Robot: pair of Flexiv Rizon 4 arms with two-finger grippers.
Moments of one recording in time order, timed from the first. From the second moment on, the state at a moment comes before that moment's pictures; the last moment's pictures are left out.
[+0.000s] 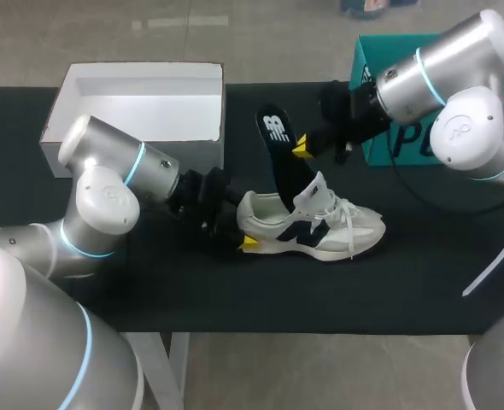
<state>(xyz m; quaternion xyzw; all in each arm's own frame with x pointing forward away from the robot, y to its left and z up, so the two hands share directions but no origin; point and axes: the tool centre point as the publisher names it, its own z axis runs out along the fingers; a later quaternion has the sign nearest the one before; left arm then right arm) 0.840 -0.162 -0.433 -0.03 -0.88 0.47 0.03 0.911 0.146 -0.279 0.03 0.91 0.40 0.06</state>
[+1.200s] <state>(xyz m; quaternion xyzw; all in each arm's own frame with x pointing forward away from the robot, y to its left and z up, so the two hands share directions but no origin) 0.839 -0.163 -0.433 -0.03 -0.88 0.47 0.03 0.902 0.161 -0.179 0.06 0.85 0.51 0.09</state>
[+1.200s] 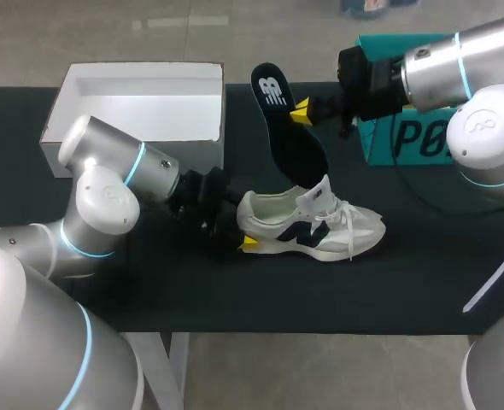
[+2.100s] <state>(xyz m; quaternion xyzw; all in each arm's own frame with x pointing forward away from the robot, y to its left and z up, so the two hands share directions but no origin) 0.839 -0.162 -0.433 -0.03 -0.88 0.47 0.03 0.839 0.136 -0.078 0.09 0.82 0.56 0.04</state>
